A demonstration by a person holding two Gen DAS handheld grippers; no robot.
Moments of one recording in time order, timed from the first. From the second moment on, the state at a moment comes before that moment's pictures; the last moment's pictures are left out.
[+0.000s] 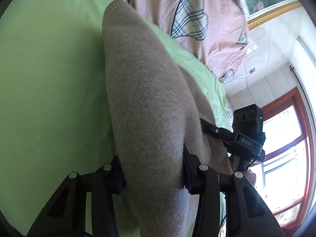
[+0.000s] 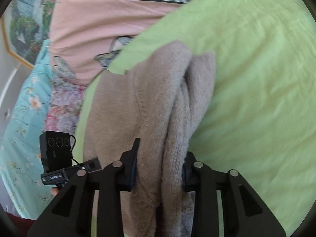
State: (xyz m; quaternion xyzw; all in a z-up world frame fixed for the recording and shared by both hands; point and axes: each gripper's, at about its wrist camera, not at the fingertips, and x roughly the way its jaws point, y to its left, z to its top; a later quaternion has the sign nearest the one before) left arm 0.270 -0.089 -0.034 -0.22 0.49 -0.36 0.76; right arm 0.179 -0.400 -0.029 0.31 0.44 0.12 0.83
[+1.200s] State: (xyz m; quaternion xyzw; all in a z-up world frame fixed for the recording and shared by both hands) left arm 0.182 0.063 -0.047 -0.24 0.49 -0.24 0.80; right arm 0.183 -0.265 -0.008 0.25 0.44 0.09 0.86
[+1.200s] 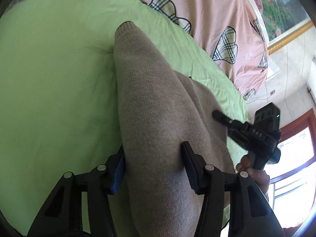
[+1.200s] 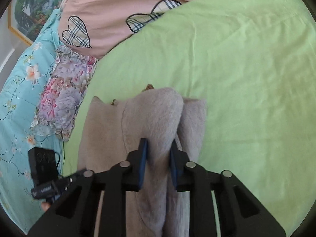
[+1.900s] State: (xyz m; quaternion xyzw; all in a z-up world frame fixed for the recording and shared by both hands) left arm 0.233 0.075 -0.047 -0.25 0.51 -0.20 0.80; right arm 0.164 -0.267 0.025 0.20 0.37 0.13 0.90
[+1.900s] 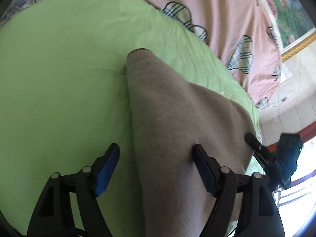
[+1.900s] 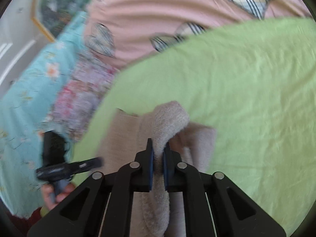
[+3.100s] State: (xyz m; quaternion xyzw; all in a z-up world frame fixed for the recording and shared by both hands) left arm -0.010 0.067 -0.007 -0.10 0.44 -0.22 0.86; right arm 0.029 -0.264 -0.003 0.26 0.42 0.11 0.86
